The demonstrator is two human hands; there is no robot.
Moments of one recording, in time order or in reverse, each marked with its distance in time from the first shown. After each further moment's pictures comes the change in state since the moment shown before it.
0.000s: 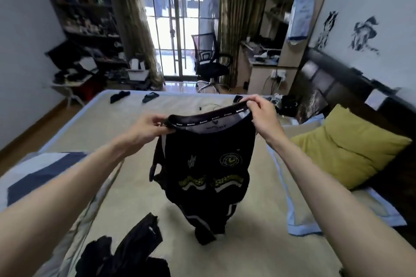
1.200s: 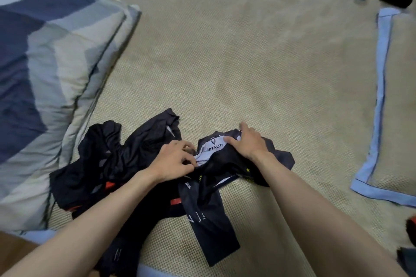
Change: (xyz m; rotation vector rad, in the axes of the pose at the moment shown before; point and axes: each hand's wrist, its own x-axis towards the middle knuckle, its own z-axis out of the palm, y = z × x) left_hand -0.103 -0.432 0.176 0.405 -0.382 -0.579; right_hand -0.130 0.415 0.276 -0.742 -0.923 0.553
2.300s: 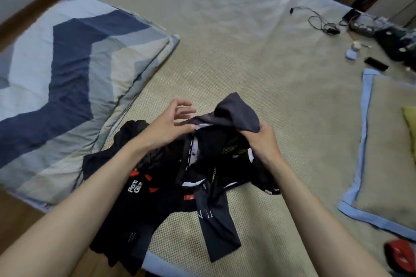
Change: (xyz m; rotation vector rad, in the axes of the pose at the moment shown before) left_hand -0.121 0.021 -0.135 -0.797 0.363 0.180; right_hand -0.142 -0.110 -0.062 0.735 0.238 -0.317
